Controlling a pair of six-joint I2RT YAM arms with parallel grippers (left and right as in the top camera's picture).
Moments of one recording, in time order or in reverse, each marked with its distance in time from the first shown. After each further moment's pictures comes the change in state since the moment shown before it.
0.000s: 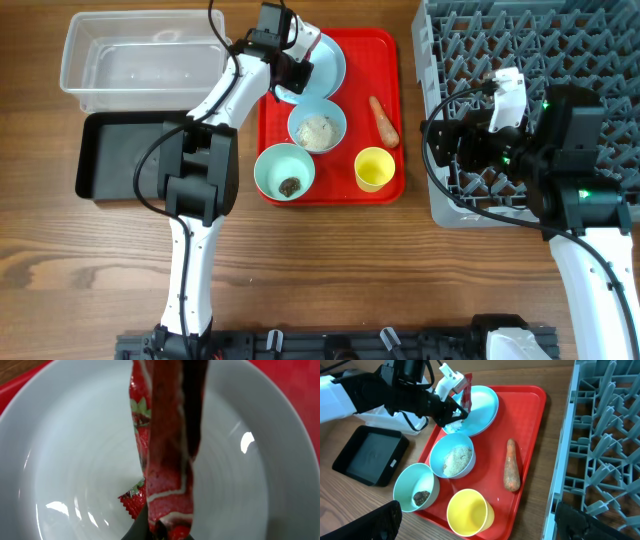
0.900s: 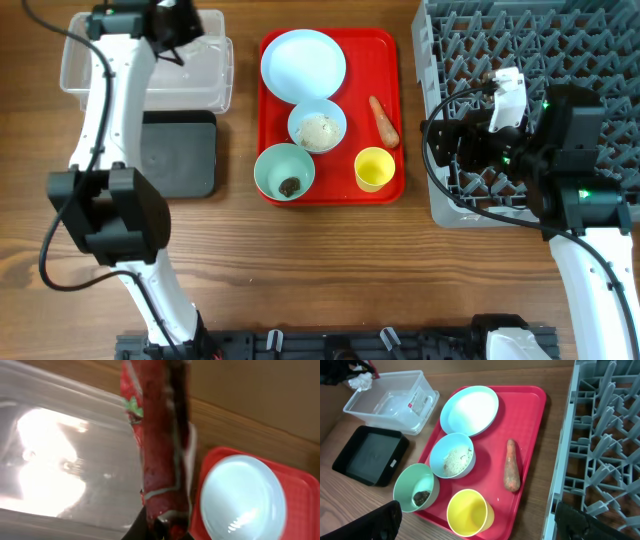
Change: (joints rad) left arm 0.322 -0.364 0.008 -0.238 -0.110 -0.533; right arm 0.000 0.001 0.000 0.001 0.000 0.000
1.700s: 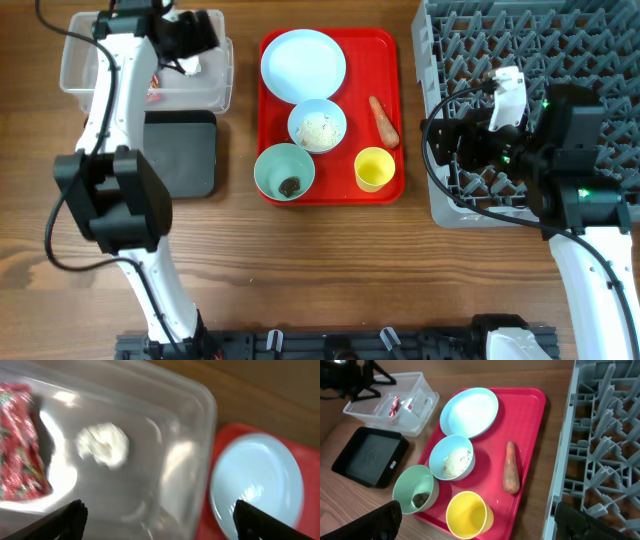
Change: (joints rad) left arm -0.003 0.059 -0.001 -0.072 0.085 0.033; right arm 0.000 0.002 0.000 0.016 0.000 0.000
